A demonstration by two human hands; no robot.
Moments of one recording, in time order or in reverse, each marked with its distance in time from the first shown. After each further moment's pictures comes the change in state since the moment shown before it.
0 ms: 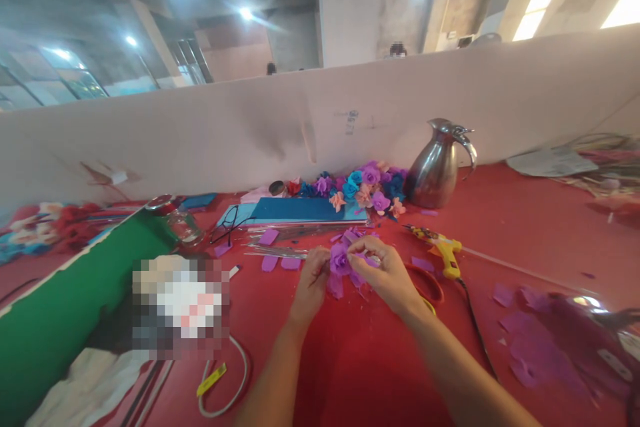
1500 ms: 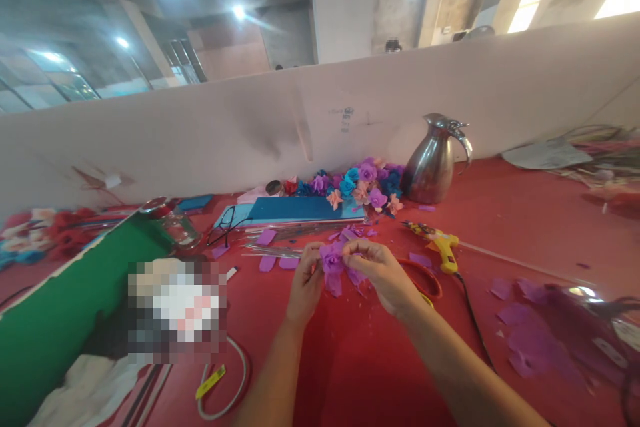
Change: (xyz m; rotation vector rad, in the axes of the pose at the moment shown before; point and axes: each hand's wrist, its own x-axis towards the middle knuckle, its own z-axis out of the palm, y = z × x) left_hand -0.002 0.000 0.003 -0.074 0.074 0.044; right_hand -0.001 -0.005 0.006 0.386 -0.076 0.317
